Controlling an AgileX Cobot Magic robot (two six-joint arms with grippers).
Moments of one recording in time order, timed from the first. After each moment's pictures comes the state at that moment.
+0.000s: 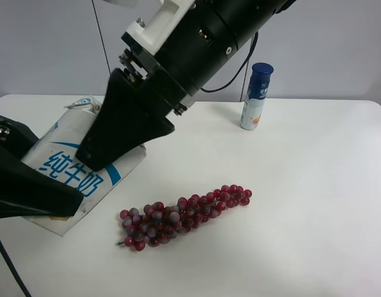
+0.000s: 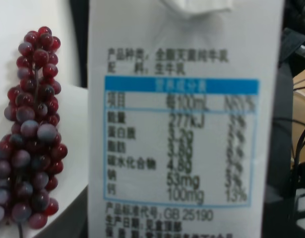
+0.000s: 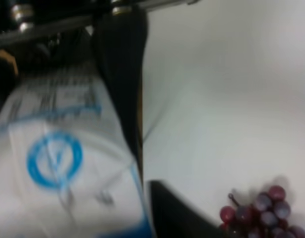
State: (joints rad) left arm -0.31 0.95 -0.68 -0.92 1.05 1.06; right arm 0.73 1.66 -1.41 0.98 1.22 -0.96
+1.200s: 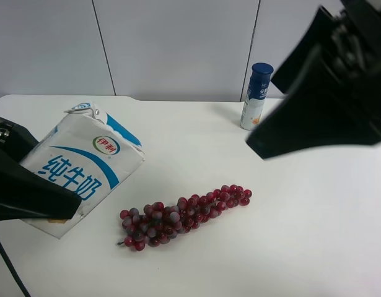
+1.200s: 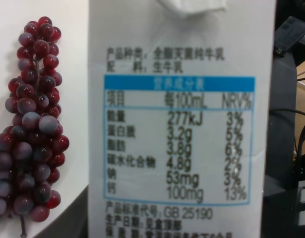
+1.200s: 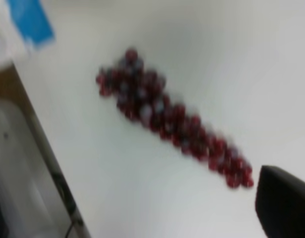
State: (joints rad) left arm -0.31 0.95 -0.68 -0.91 1.05 1.06; right arm 0.73 1.13 -1.23 0.30 1.21 -0.38
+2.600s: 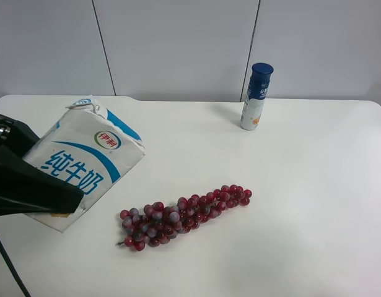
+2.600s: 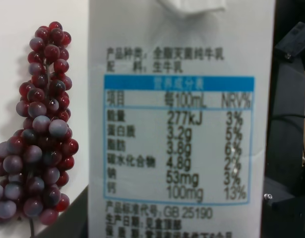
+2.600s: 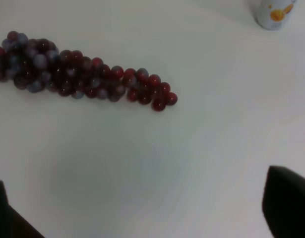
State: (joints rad) left arm -0.31 0.95 -0.68 -0.91 1.03 1.05; right arm 0.72 0.11 -0.50 -0.04 1.06 0.09
